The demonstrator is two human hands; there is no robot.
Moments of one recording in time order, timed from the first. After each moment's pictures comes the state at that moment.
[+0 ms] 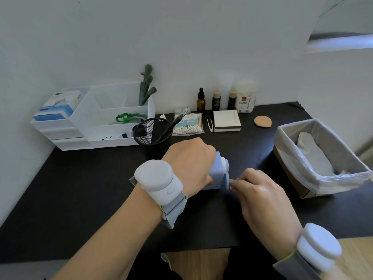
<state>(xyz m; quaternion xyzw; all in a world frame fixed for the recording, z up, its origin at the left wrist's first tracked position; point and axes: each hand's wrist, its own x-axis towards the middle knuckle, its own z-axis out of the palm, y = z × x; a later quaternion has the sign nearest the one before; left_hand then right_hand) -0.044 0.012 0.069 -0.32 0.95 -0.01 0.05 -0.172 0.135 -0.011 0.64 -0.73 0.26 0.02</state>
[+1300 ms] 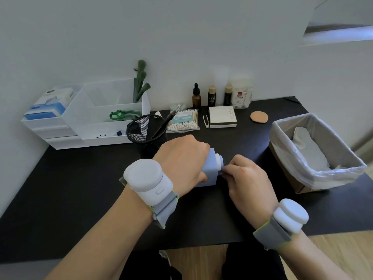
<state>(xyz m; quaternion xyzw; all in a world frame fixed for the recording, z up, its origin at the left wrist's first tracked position) -0.043 0.012 0.065 -0.33 0.94 0.00 0.05 -0.182 0.102 -0.030 0.60 -0.75 0.28 0.00</state>
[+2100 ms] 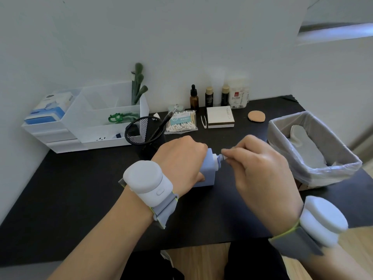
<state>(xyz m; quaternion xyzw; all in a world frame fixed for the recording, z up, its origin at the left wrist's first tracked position) -0.047 0.016 0.069 -0.34 0.94 0.00 0.06 -0.182 0.118 0.024 0.61 -0.71 0.35 0.10</state>
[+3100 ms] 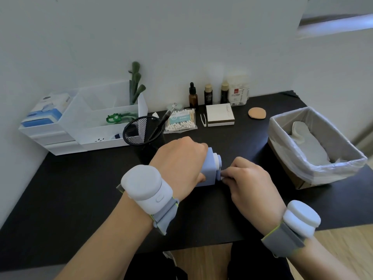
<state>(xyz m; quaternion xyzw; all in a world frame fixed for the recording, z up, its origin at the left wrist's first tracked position) -0.048 0.019 0.068 -0.34 0.94 0.00 0.07 -0.181 0.114 -0.020 0.61 -0.74 0.28 -0.05</state>
